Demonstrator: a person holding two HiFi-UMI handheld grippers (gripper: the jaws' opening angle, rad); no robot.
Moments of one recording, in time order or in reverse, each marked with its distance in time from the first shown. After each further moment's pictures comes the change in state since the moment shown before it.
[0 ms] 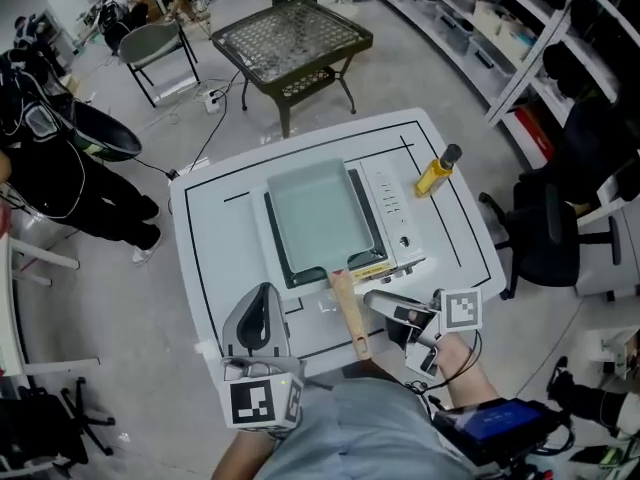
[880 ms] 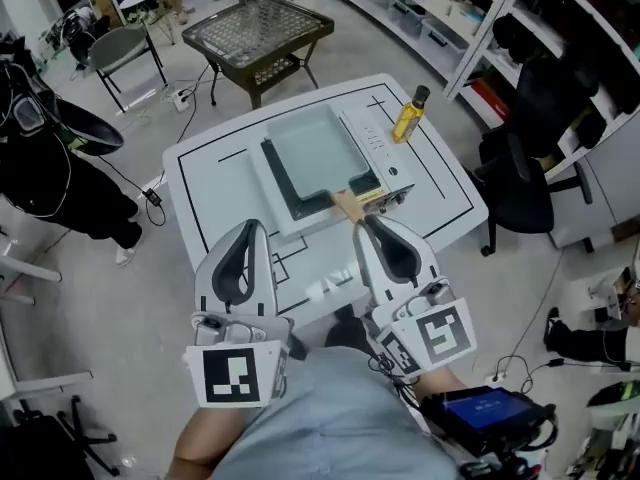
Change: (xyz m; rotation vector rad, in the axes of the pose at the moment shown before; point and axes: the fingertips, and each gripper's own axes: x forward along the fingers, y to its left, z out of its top) left arm -0.115 0.023 0.068 0.102 -0.223 -0.236; right arm 0.015 0.177 -0.084 -1.201 -0.620 -0.511
